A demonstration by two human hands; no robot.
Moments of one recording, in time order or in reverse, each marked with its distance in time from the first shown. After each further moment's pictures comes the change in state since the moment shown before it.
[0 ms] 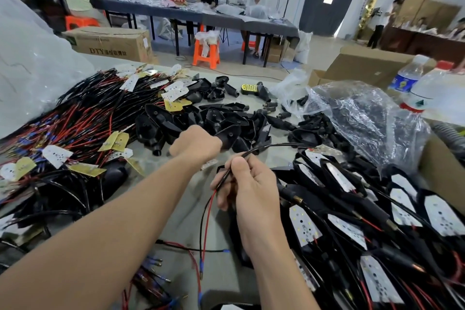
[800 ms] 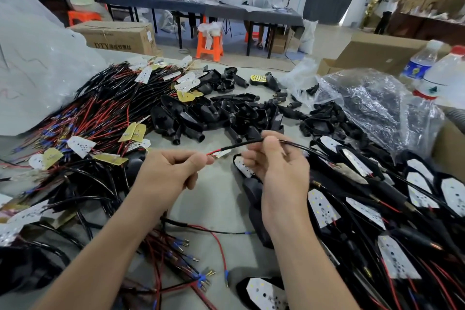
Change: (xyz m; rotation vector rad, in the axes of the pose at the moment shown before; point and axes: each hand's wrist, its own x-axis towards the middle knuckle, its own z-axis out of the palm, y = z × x) left_hand -0.095 -0.104 -0.063 -0.812 -0.208 0.290; right_hand 0.006 -0.006 0.008 0.223 0.303 -0.061
